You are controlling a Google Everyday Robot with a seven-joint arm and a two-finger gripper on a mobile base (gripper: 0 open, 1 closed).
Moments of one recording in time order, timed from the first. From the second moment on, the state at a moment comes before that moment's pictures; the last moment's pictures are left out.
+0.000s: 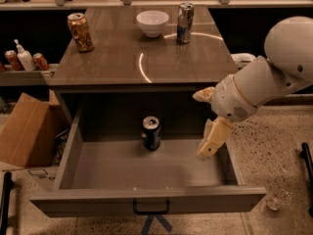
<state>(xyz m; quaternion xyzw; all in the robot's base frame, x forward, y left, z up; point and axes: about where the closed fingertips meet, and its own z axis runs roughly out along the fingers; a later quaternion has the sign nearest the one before) 0.467 -0.104 0.820 -0.63 0.71 0.20 0.23</state>
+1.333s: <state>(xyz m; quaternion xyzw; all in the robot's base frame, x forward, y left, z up) 0.526 -0.063 0.747 -0.58 0.72 0.24 0.30</state>
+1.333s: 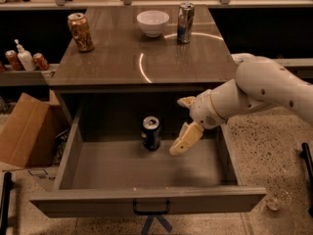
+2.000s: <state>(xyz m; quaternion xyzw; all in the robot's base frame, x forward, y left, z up) 0.541 -0.053 0.726 -0.56 0.72 0.24 0.33</state>
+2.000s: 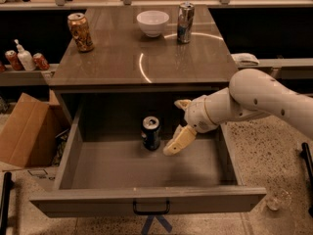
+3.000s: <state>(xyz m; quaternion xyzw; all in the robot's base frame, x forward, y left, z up) 0.616 -0.048 0.649 -0.58 0.65 0.25 0.42</state>
